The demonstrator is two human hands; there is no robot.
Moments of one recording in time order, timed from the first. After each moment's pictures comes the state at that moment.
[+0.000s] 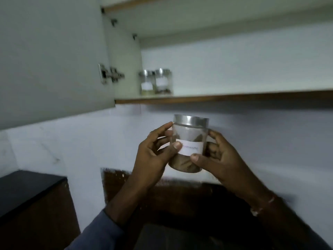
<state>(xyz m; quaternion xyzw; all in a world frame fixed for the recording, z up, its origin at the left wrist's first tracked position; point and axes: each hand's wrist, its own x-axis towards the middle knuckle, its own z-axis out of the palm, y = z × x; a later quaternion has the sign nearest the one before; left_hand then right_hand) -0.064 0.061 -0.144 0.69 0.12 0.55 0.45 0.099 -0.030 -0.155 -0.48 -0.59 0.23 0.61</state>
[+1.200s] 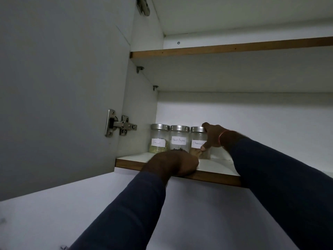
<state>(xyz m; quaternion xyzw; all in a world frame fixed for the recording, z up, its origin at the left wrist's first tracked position) 0.032 0.287 0.014 0.88 0.40 0.19 0.15 0.207 0.293 0.083 -0.79 -0.57 -0.18 0.16</state>
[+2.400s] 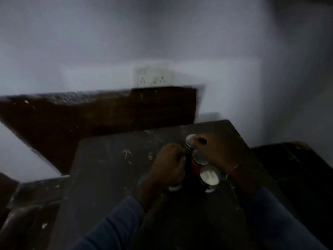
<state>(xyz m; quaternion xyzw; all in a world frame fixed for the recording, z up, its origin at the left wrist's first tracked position) 0.023 -0.060 -0.424 0.91 0.10 0.23 0.32 0.146 -0.179 -0.358 -0.84 -0.39 0.15 0.34</state>
